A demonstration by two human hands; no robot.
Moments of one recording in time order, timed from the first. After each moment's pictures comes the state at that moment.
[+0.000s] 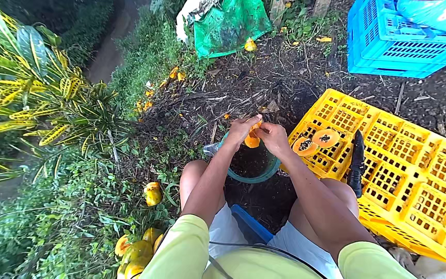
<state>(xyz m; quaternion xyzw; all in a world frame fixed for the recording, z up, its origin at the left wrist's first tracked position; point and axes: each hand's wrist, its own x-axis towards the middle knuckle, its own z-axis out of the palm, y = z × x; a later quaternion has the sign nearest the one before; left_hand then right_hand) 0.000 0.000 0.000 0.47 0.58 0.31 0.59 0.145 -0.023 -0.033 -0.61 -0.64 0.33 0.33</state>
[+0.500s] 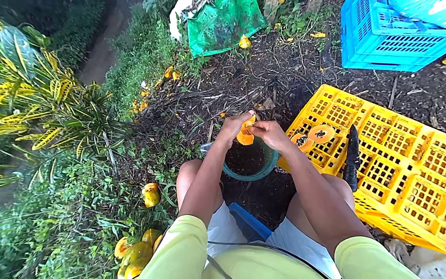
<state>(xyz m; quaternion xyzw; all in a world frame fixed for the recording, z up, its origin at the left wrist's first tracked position) -0.009 0.005 -0.001 0.47 0.56 0.31 0.61 0.157 -0.016 -0.029 -0.55 -0.65 0.42 0.30</state>
